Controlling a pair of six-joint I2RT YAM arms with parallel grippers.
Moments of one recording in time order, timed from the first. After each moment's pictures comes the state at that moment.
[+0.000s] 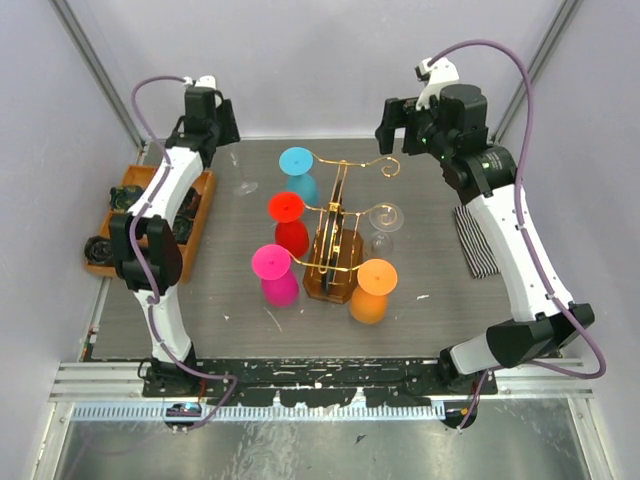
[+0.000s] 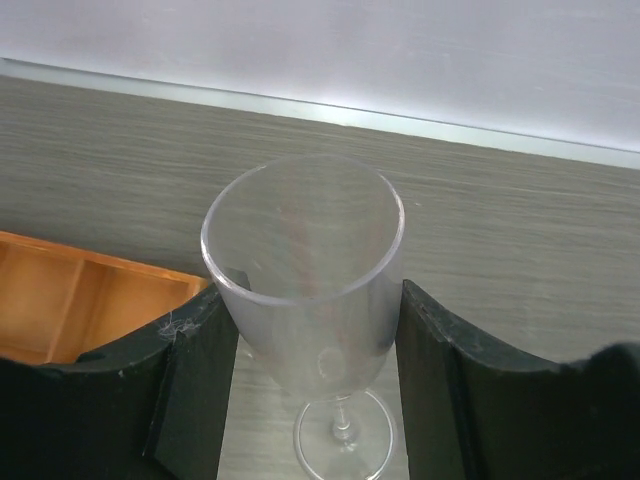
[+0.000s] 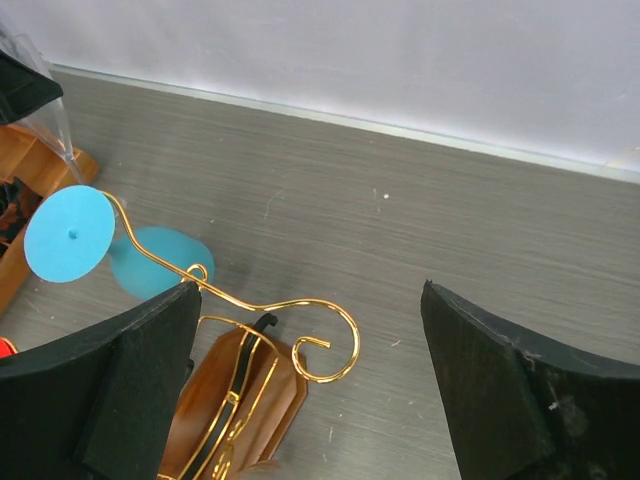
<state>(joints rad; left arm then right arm) -0.16 1.98 1.90 -0.41 -0.13 -0.25 0.32 1.43 1.77 -0.63 0.00 0.09</state>
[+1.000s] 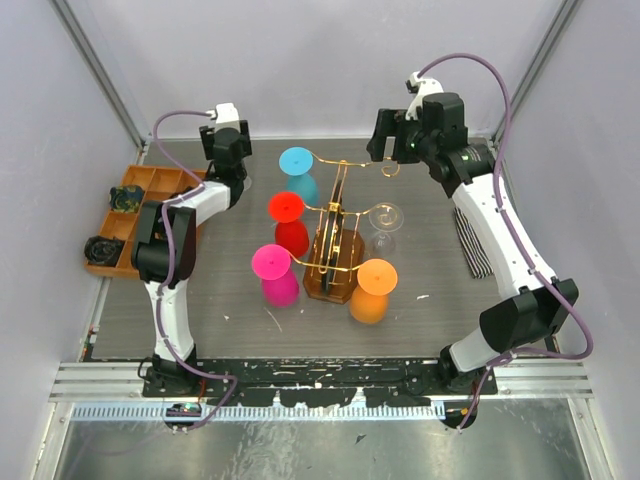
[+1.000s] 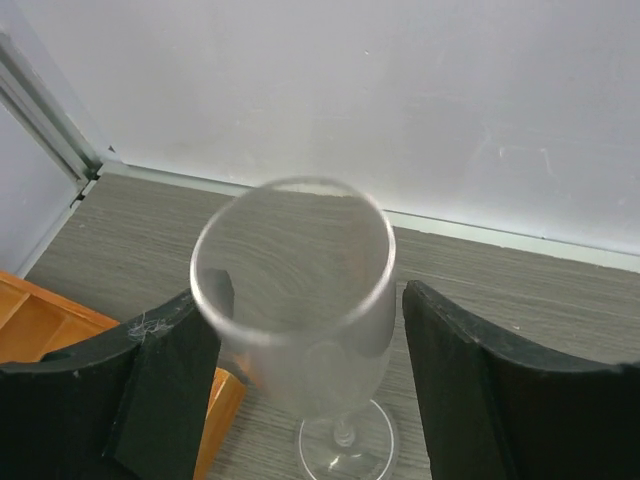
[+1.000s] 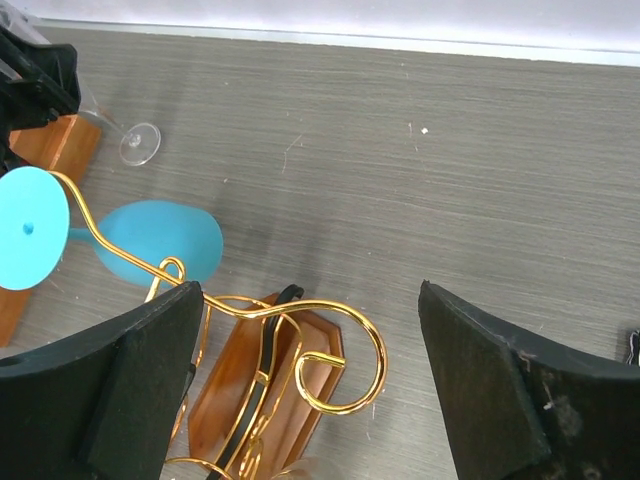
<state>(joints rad) -0.25 2.08 1.44 0.53 -0.53 0.00 0.29 1.52 1.69 -0.61 -0.06 0.22</state>
